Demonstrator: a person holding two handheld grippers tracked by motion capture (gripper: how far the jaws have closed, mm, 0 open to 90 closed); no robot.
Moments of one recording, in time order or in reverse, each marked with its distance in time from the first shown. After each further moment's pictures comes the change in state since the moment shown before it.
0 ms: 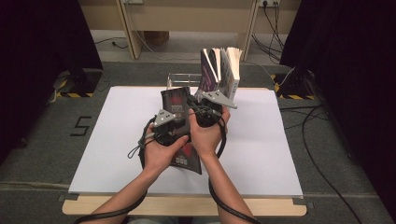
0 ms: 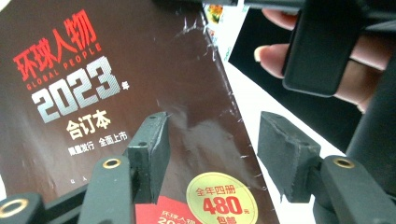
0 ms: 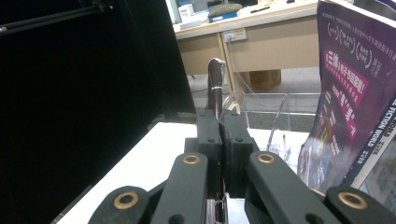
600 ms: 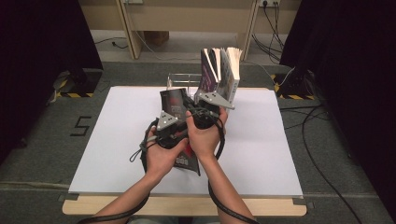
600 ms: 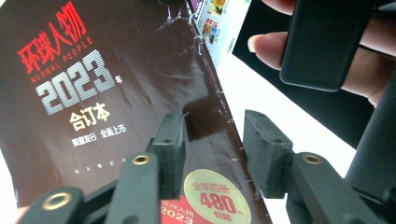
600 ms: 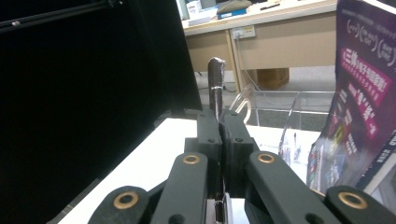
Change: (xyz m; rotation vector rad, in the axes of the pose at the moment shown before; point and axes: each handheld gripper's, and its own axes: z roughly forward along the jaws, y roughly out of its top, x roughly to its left) left arm -0.009 -0.004 -0.005 0.013 0.037 0.010; right arm 0.008 -0.001 -0.002 0.015 0.034 -0.012
